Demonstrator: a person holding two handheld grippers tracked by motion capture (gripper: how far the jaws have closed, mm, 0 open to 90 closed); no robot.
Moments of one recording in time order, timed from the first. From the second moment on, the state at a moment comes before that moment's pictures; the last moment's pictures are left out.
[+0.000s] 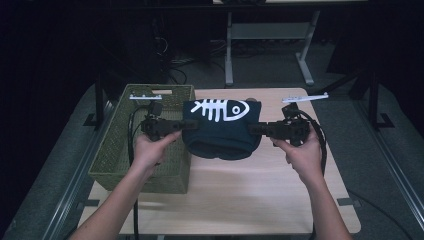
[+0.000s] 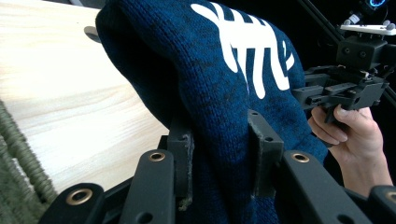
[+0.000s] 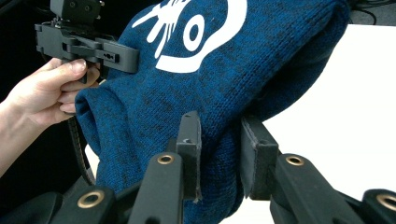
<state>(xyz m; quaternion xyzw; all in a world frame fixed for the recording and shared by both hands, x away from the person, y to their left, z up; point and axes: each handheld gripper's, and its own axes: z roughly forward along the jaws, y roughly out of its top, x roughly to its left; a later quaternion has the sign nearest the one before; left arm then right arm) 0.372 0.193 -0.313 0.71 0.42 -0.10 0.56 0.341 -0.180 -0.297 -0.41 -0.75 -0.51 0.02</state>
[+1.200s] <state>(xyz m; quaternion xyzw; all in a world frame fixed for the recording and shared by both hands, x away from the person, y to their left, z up) 0.369 0.242 -0.309 0.70 0.44 -0.09 0.55 0.358 -0.132 -0.292 -0.39 -0.76 -0.51 0.03</state>
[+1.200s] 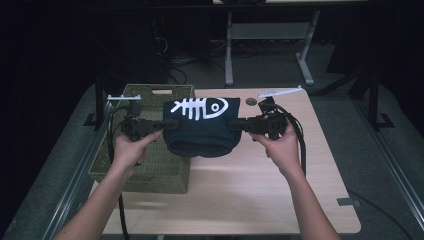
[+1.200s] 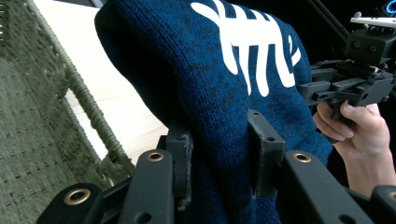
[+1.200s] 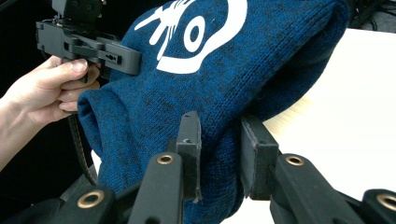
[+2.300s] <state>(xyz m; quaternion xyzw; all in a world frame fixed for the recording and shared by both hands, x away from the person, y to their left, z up) 0.360 0.310 -0.317 0.68 0.49 -0.07 0.55 0.379 -0.063 -0.303 -0.37 -0.77 -0.51 0.05</state>
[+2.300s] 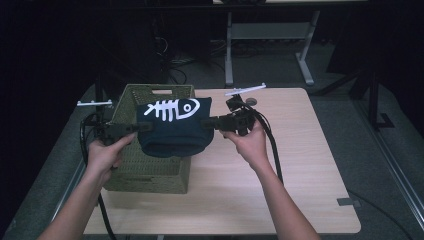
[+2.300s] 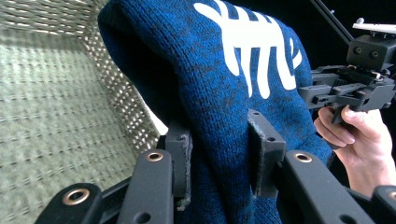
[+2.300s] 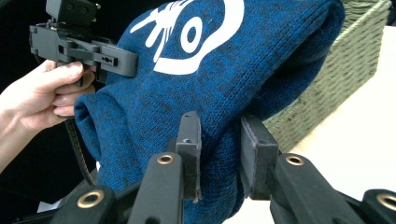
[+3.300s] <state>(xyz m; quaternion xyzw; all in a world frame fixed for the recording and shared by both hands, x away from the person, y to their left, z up) 0.353 0.346 -0.322 0.66 0.52 -0.05 0.54 0.390 -0.020 -0.317 -0.36 -0.78 -0.51 0.07</state>
